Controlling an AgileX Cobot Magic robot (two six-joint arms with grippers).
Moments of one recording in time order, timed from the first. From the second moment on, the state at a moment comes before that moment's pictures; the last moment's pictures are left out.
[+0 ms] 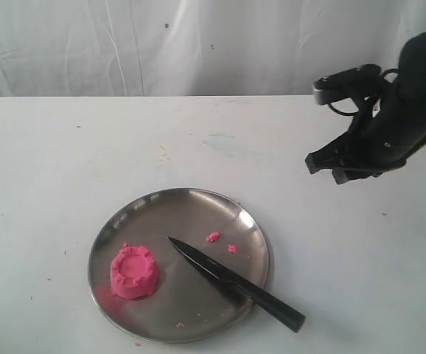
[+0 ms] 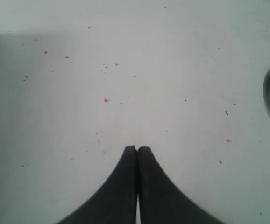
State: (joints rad) left arm 0.17 0.00 0.02 -0.08 0.44 0.08; right arm 0.26 1.64 -1.12 -0.06 0.70 -0.01
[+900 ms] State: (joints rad) left arm 0.17 0.00 0.02 -0.08 0.44 0.08; right arm 0.01 1.81 -0.91 0.86 0.95 -0.97
